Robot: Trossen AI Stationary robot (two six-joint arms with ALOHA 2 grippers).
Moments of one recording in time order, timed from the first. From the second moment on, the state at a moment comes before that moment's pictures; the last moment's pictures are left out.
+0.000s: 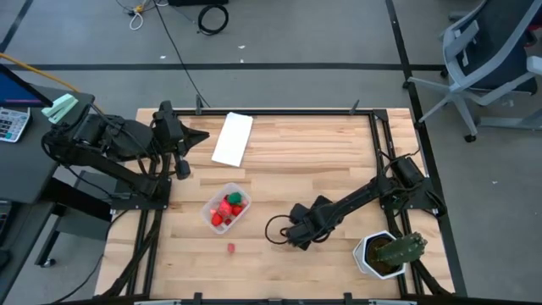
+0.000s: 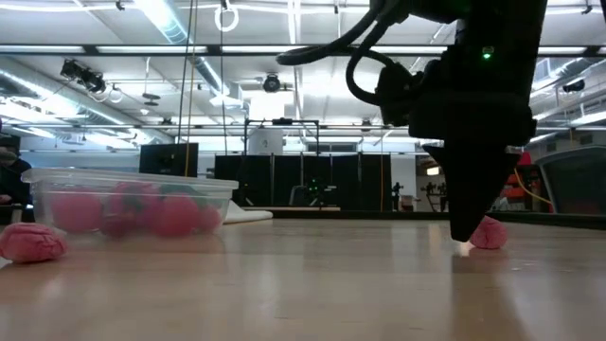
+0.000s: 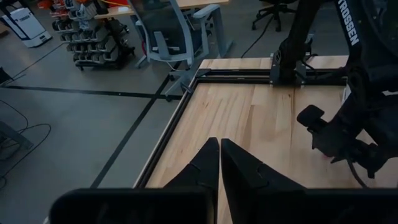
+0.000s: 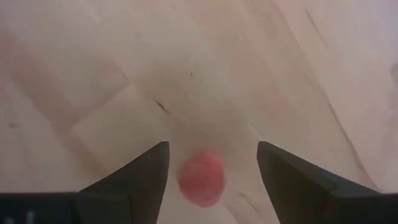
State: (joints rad) left arm -0.27 1.11 1.68 -1.03 -0.67 -0.09; right arm 0.42 1.98 1.30 -0.90 0.24 1.04
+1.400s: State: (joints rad) left arm -0.27 1.11 1.68 -1.02 -0.67 -0.09; right arm 0.40 1.96 1.32 -0.50 0.41 0.81
